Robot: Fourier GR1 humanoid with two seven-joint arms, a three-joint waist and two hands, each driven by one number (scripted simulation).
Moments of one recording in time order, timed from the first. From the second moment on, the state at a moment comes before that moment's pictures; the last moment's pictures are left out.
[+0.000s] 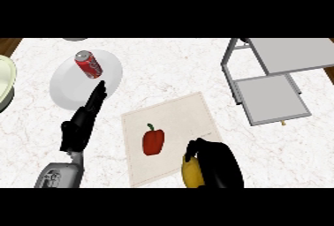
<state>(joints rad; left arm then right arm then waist) -0.14 0.09 -0.03 -1.47 -0.14 0.00 0.03 -0.09 -0.14 0.68 -1.81 0.88 0.17 0.77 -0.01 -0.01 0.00</state>
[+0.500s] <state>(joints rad) -0.15 0.09 -0.02 -1.46 -0.14 -0.01 0.03 0.06 -0.12 0.73 -2.27 0.92 0.07 0.82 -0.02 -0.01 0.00</state>
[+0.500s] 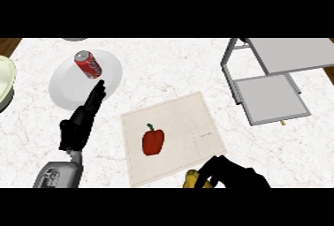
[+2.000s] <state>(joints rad) -0.15 0.07 -0.03 -1.46 -0.15 -0.01 0.03 -0.77 -0.19 -0.05 -2.28 0.89 0.42 0.99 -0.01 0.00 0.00</state>
